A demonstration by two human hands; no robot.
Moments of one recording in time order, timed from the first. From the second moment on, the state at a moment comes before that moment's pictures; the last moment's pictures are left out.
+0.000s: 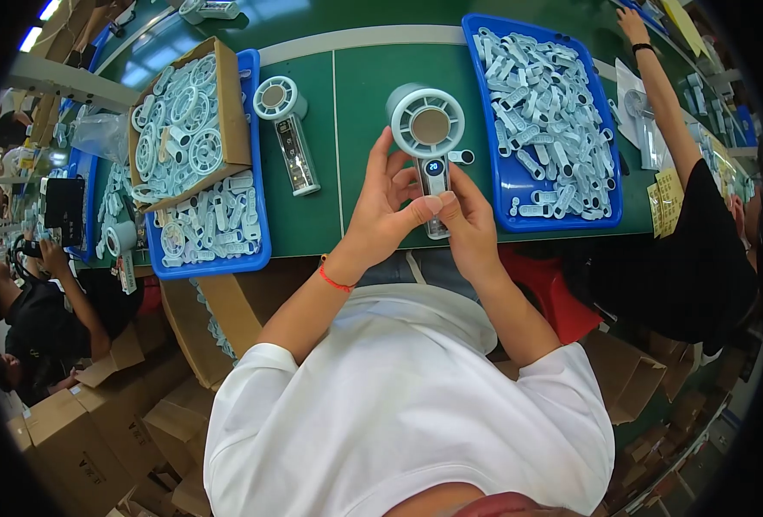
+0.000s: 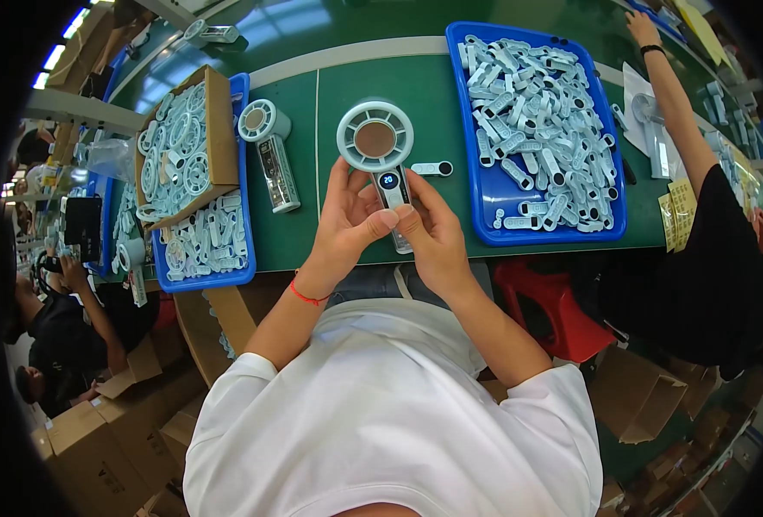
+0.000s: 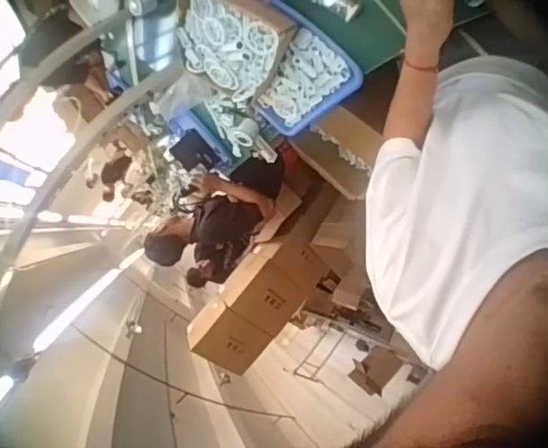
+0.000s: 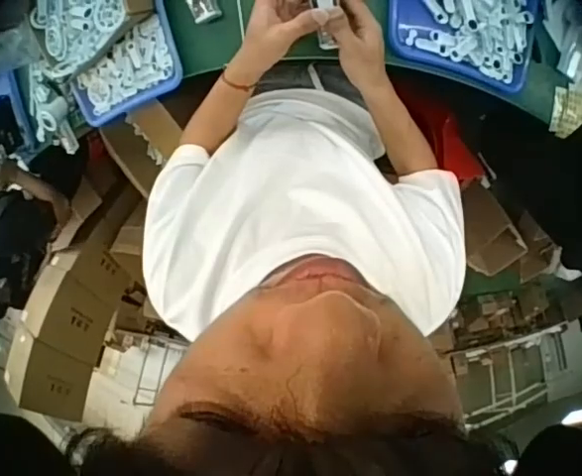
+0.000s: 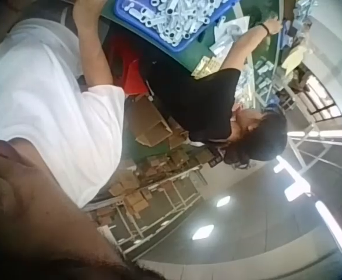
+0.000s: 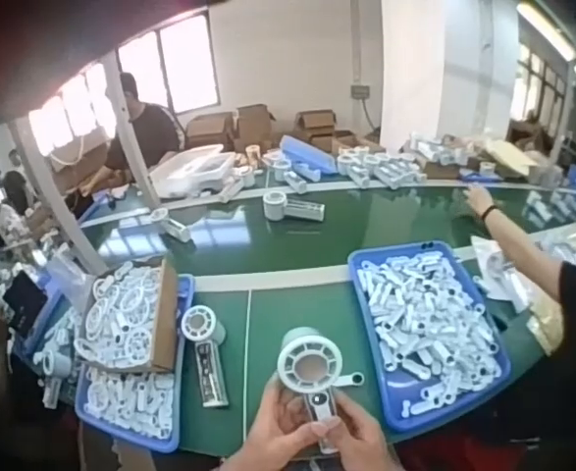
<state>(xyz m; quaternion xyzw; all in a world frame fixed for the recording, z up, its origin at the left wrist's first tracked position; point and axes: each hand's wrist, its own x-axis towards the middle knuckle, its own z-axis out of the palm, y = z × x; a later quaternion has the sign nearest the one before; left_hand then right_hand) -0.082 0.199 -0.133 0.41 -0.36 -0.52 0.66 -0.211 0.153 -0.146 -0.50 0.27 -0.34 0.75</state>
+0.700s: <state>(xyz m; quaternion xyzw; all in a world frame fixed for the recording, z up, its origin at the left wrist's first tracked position) 0.096 -0.093 -0.129 0.94 -0.14 0.09 0.29 -0.271 0.047 -0.124 -0.90 0.41 -0.15 -0.05</state>
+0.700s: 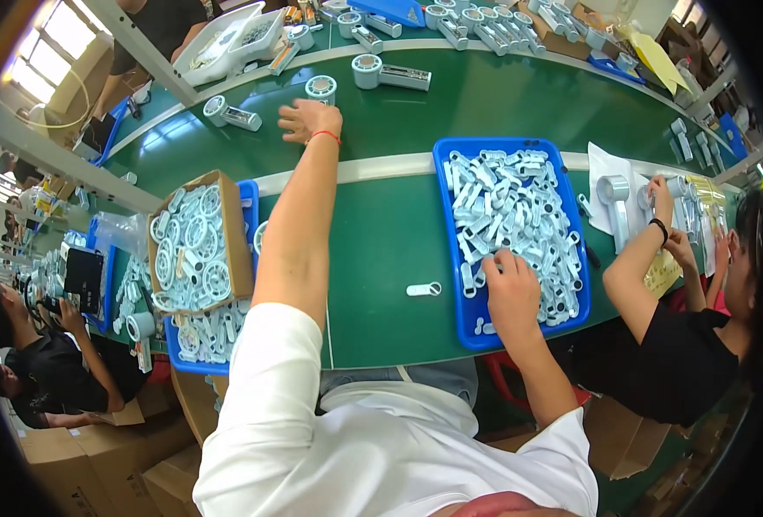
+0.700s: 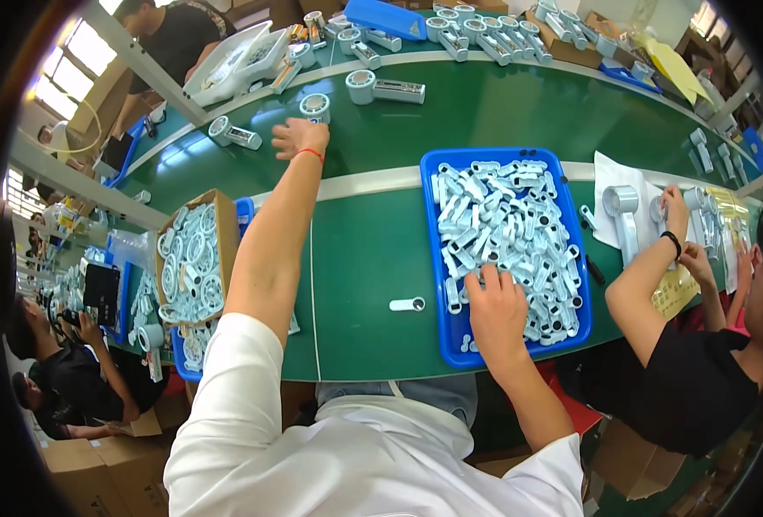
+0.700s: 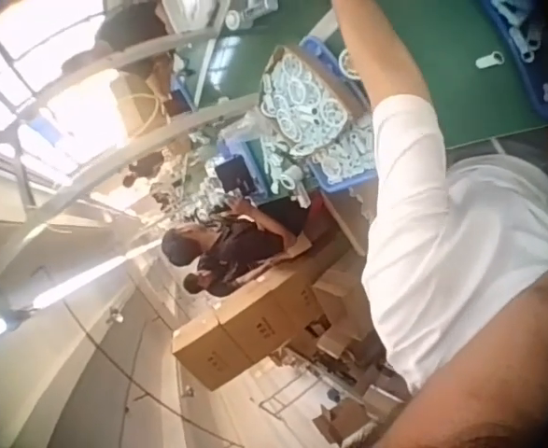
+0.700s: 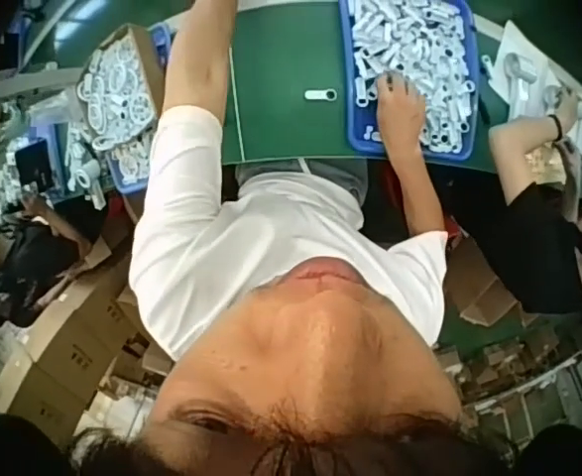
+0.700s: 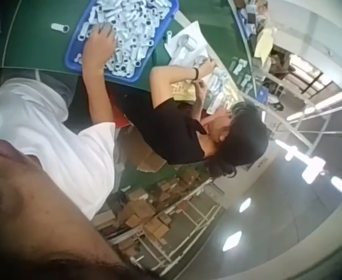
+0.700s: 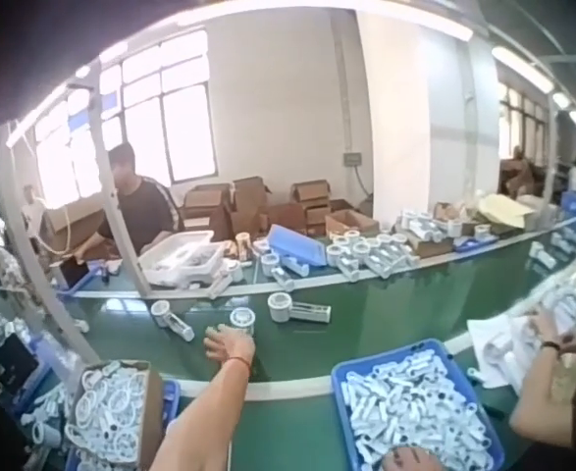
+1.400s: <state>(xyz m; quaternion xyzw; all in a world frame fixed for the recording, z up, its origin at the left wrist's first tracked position) 0.015 -0.199 -0.088 0.51 -0.17 -0.20 0.82 -0.252 0.040 -0.081 -0.55 0.30 -0.27 0.73</state>
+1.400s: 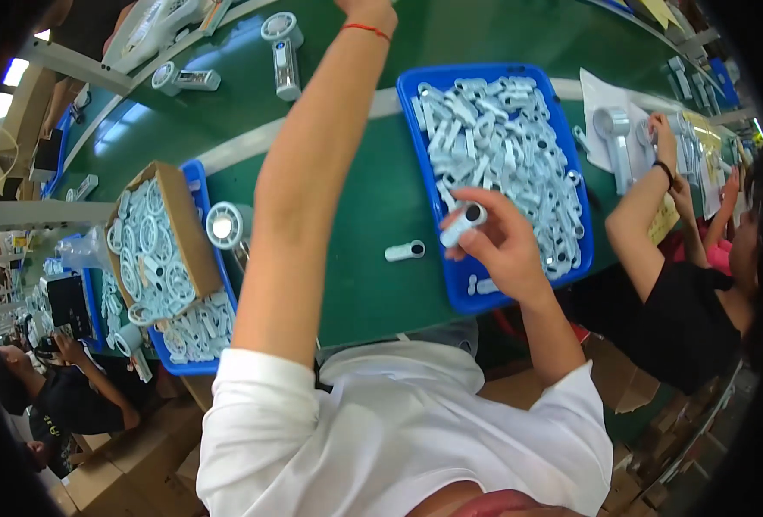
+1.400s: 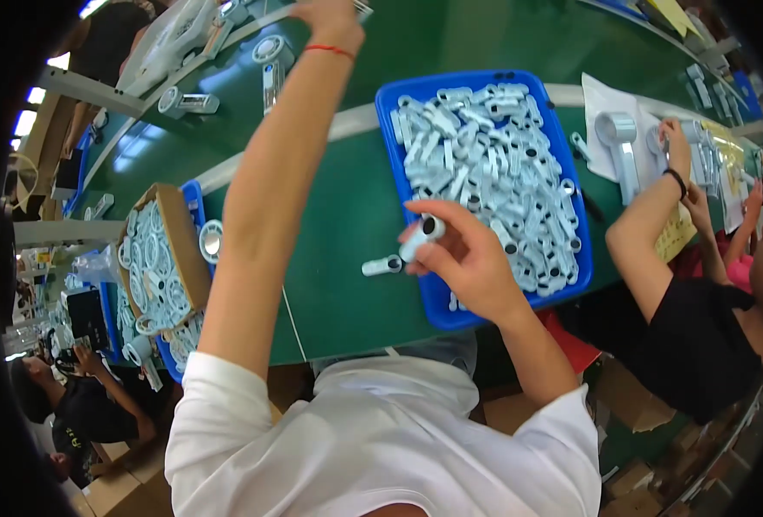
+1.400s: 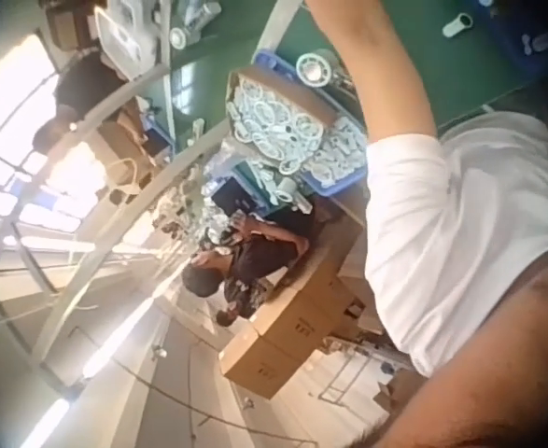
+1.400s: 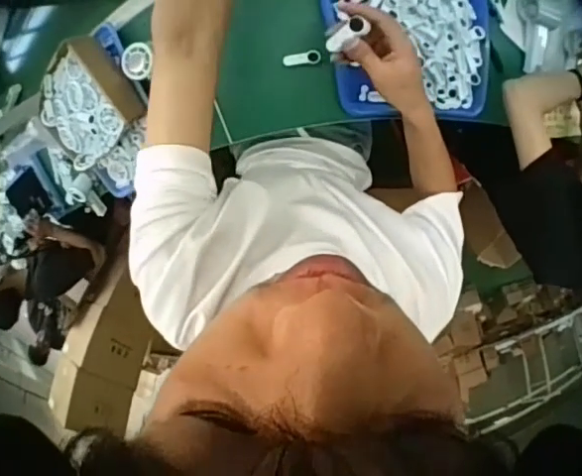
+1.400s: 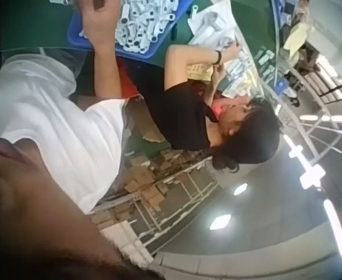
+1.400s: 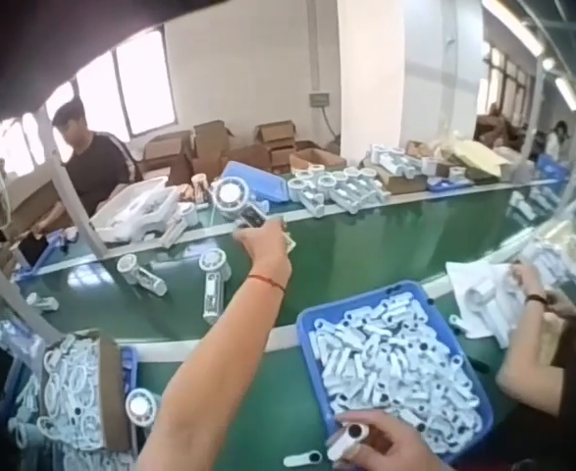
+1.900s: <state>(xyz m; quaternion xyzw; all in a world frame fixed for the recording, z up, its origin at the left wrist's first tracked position) -0.062 0.219 -0.127 0.48 -0.22 -0.42 0.74 -0.218 0.135 -0.122 -0.87 0.22 -0.13 0.42</state>
